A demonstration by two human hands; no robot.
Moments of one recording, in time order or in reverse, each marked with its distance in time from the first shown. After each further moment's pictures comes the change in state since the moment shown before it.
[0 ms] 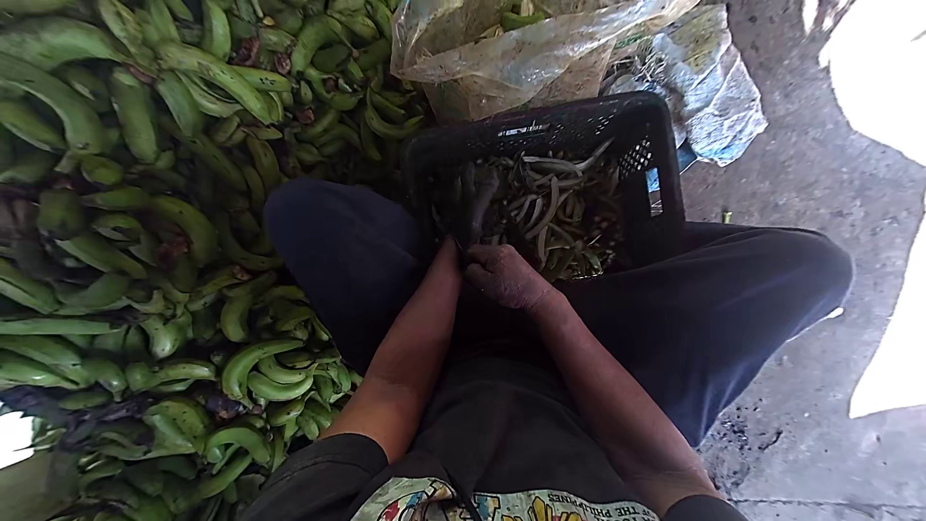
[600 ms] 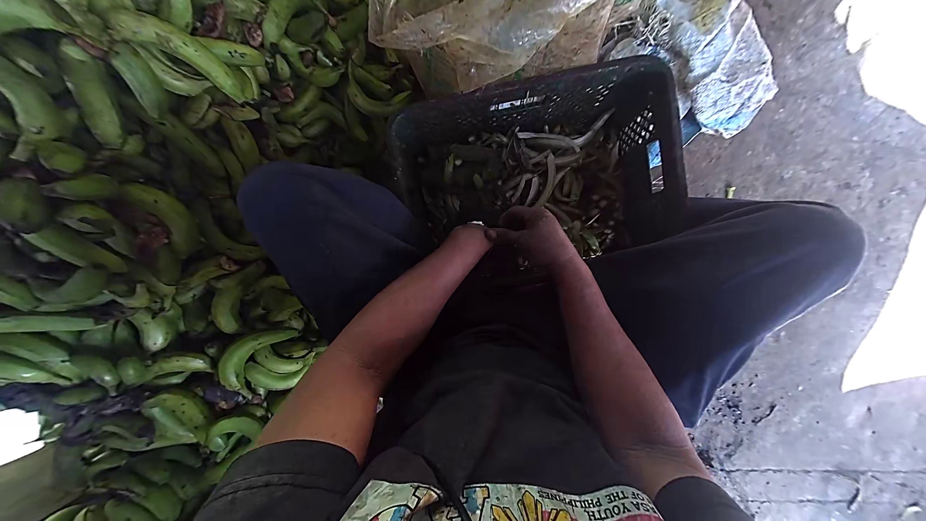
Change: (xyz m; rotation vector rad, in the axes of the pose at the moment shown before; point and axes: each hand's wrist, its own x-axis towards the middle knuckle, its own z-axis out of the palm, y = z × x) left_hand -0.064 0.039 0.005 1.177 -0.674 -0.351; right_hand -0.008 0.040 -0.036 0.186 0.129 0.425
